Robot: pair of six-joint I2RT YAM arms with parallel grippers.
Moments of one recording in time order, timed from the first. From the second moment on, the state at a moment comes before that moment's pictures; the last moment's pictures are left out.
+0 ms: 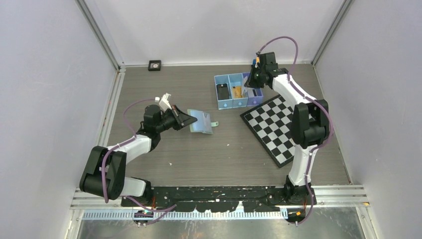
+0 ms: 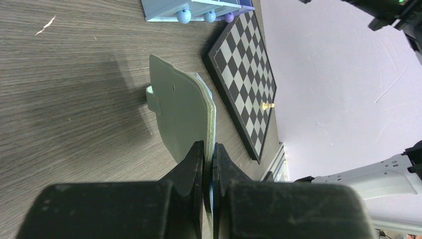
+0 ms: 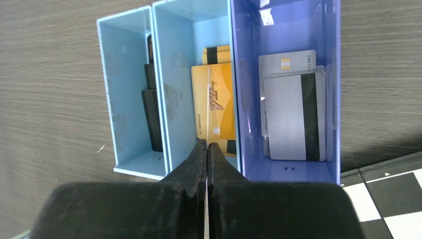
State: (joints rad) left arm -0.25 1.36 0.51 0.52 0.61 -0.89; right arm 0.21 1.95 1.65 -0.44 -0.17 0.40
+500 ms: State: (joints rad) left arm -0.25 1.35 0.51 0.52 0.60 -0.89; right arm 0.28 2.06 1.72 -0.47 -0.20 0.40
